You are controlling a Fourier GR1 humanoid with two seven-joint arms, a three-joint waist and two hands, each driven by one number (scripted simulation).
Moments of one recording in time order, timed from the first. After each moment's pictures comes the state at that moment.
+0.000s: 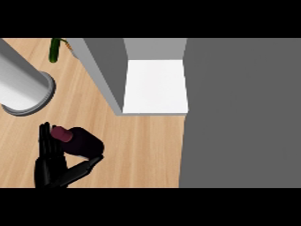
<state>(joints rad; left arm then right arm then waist) 0.18 0.02 -0.07 -1.45 0.35 0.35 -0.46 -0.05 -0.12 0.05 -2.44 -0.20 0.11 0.58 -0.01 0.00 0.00</state>
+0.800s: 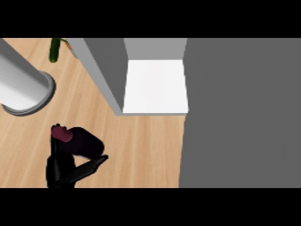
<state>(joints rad) 0.10 0.01 -0.02 -1.21 0.39 0.26 -0.58 -0.12 -0.13 0.02 -2.43 -0.20 0.10 0.64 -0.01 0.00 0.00</state>
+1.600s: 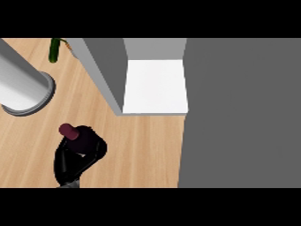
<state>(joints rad) -0.02 0.02 0.00 -1.03 0.43 0.11 -0.69 -0.10 -0.12 0.02 -2.43 -0.19 0.11 0.63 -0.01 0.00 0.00</state>
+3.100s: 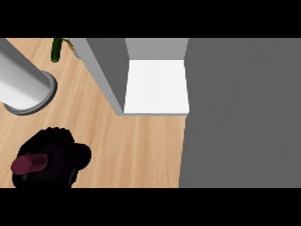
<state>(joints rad) 0.12 0.23 -0.09 -1.53 0.36 -0.05 -0.53 -0.08 -0.11 0.01 -2.43 -0.19 0.14 0.61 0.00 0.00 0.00</state>
